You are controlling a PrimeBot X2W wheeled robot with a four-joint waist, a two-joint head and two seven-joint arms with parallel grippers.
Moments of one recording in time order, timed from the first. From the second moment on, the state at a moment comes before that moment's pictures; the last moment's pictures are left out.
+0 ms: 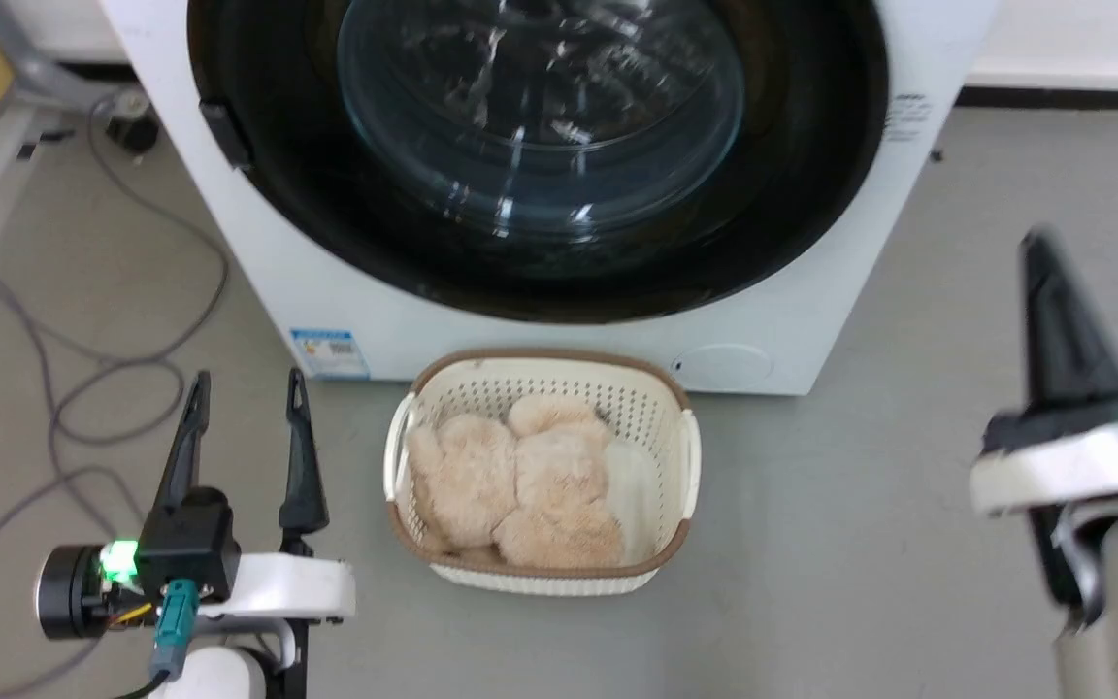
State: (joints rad) left arm -0.13 0.09 -0.01 0.03 0.00 0.11 -0.26; right arm -0.37 -0.13 -0.11 0.15 0.06 0.13 -0.26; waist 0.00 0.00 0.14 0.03
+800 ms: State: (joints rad) left arm 0.02 0.10 -0.04 0.07 -0.01 0.12 -0.26; right arm -0.02 -0.06 -0.08 0.19 0.17 0.13 -0.26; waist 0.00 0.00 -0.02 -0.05
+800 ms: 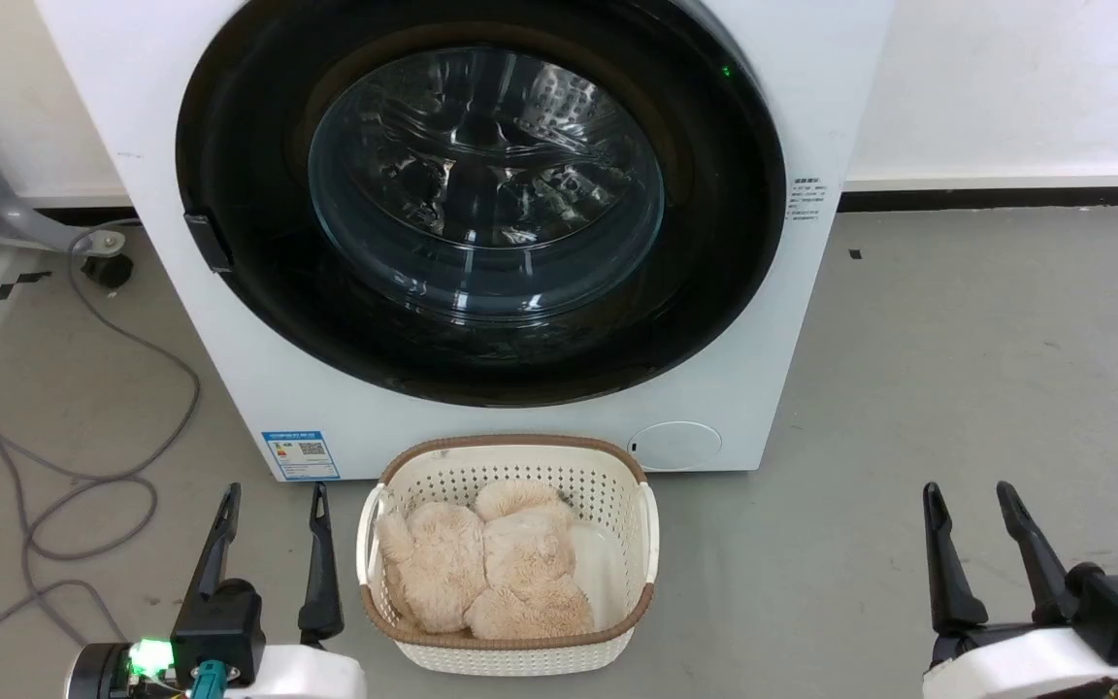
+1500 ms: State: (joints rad) left arm 0.03 0.10 -0.05 0.09 -0.01 0.12 -0.24; right arm 0.00 -0.06 -0.07 0.17 0.16 0.13 -0.25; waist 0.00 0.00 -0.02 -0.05
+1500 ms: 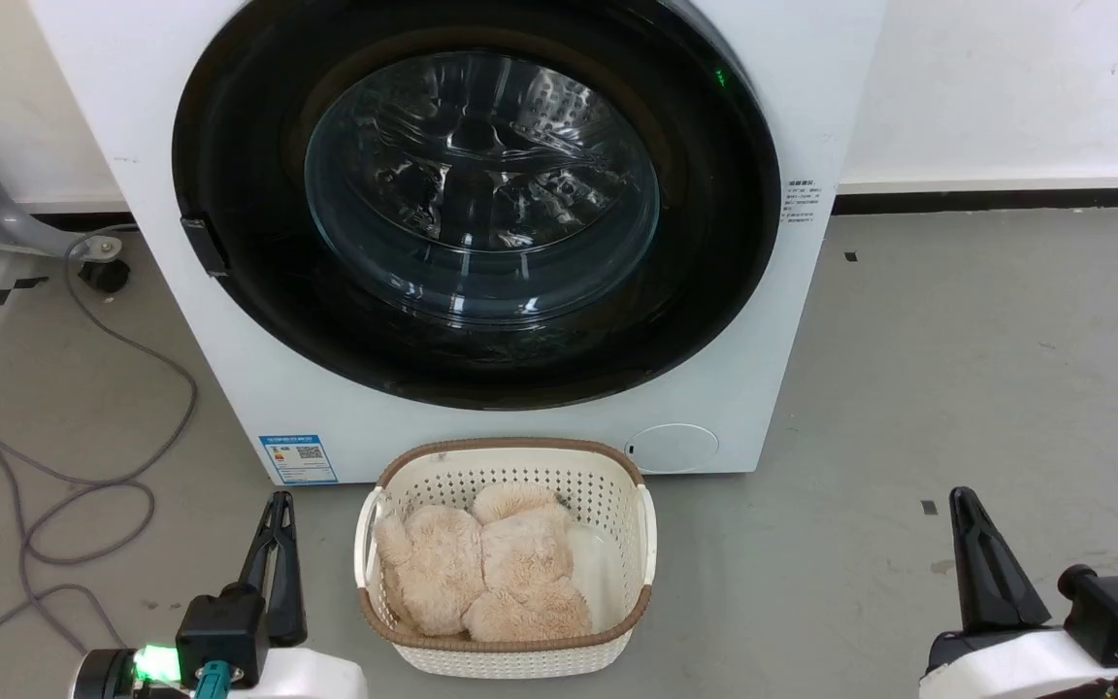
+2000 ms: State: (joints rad) left arm 0.03 0.09 -0.04 0.08 -0.01 0.10 -0.21; right arm 0.00 -0.06 -0.06 0.15 0.14 0.13 -0.21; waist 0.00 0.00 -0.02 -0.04
